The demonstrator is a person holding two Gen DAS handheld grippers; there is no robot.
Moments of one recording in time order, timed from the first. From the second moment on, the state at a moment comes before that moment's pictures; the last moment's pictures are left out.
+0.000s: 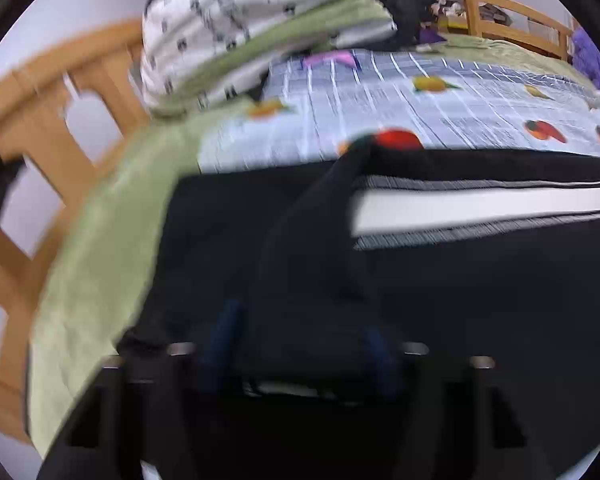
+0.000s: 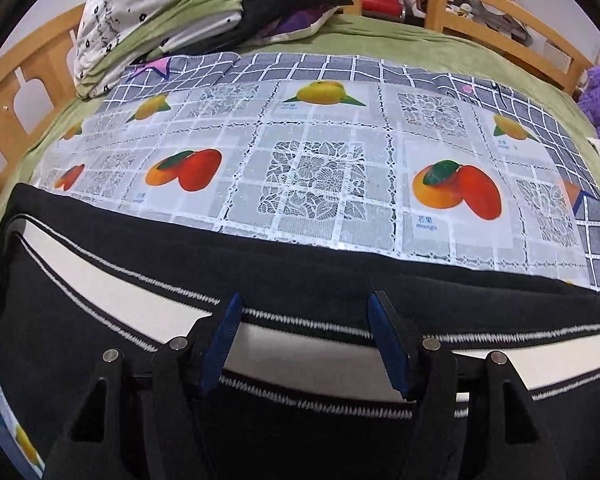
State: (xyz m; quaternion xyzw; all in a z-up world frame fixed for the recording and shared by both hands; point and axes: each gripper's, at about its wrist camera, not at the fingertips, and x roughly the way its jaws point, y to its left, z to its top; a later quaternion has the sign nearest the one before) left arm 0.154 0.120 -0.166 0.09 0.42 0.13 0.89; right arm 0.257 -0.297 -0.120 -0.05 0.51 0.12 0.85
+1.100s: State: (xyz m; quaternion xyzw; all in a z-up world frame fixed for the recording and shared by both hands) left arm 0.218 0.242 -0.137 -0.12 0.40 0.10 0.90; right arm 0.293 -0.272 -0.138 -0.11 0.52 0.20 0.82
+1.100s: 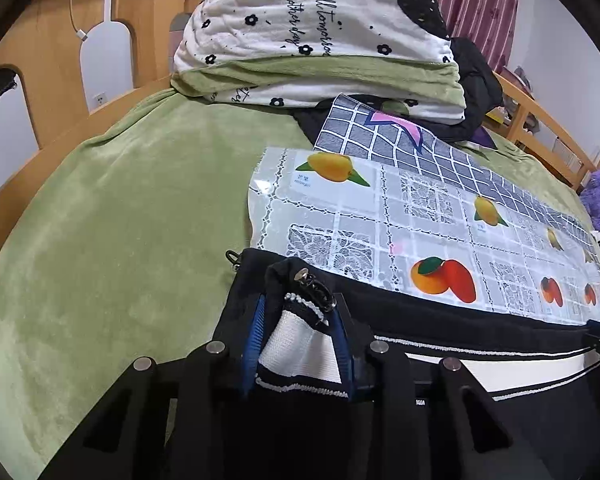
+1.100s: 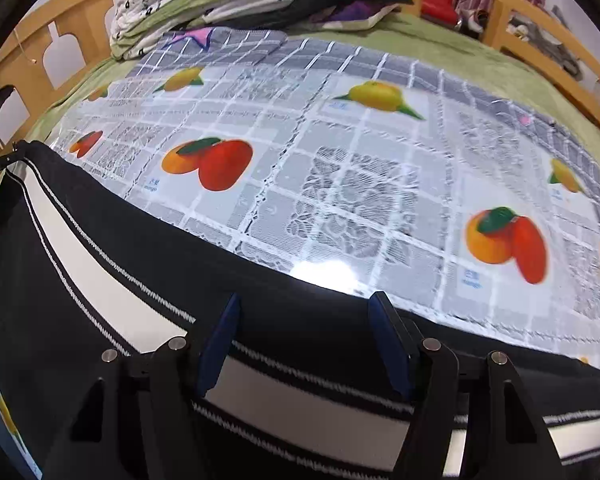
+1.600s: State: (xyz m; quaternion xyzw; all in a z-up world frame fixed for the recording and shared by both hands) left arm 0.207 0.248 -0.119 -0.13 0.36 0.08 0.92; right arm 0.268 -0.278 -0.095 -0.10 0.45 0.22 0.86
